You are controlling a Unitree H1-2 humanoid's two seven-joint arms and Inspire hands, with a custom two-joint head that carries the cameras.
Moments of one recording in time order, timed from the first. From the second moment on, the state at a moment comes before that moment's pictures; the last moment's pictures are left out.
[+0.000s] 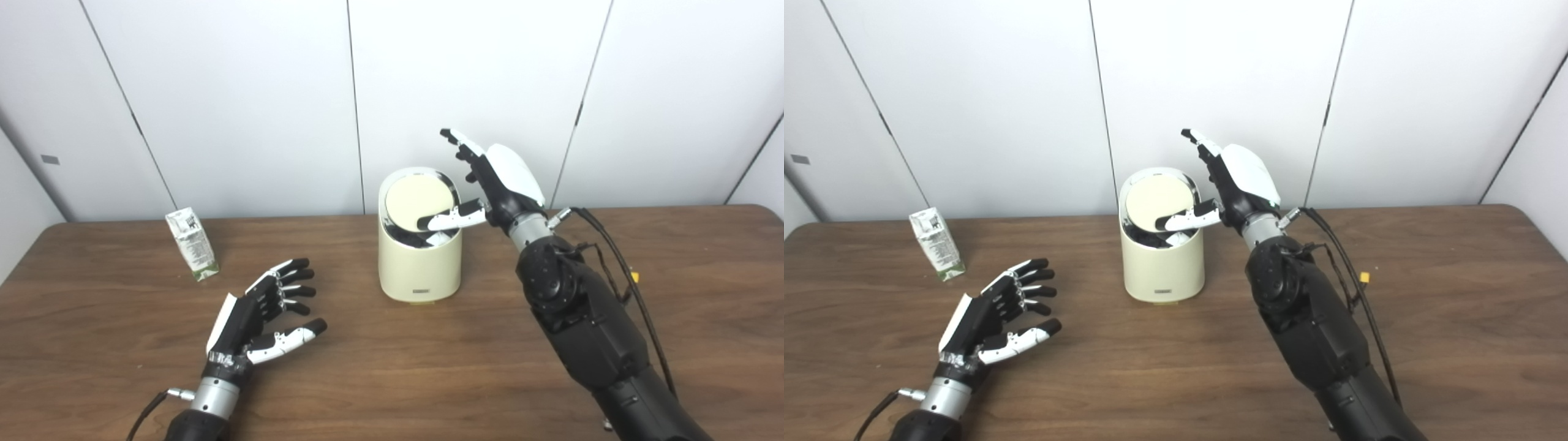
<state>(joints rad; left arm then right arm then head) -0.15 0.17 0.03 0.14 -0.06 -0.26 -0.18 -0.67 -0.20 0.31 0.14 -0.67 0.26 -0.01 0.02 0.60</state>
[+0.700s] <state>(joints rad) -0.15 0.17 0.03 0.13 -0.06 -0.26 -0.18 -0.66 -0.17 0.26 0.08 -0.69 0.38 0.08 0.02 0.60</state>
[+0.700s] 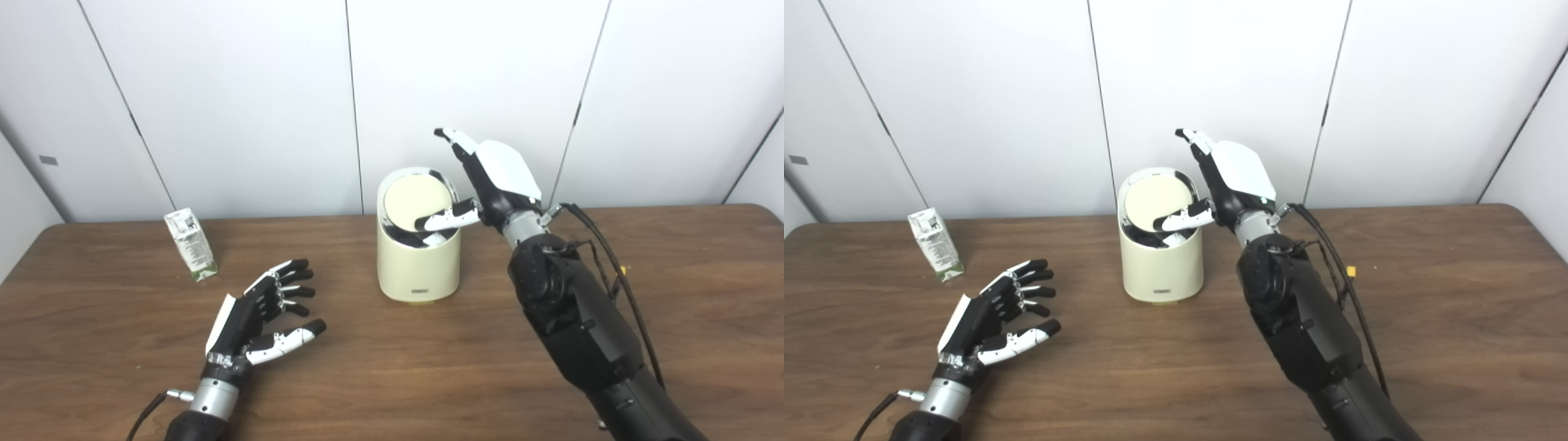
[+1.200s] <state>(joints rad) -0.14 0.17 0.03 0.13 -0.06 -0.26 -0.18 -0.52 -0.16 0.03 -0.11 -0.33 0.34 0.12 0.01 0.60</state>
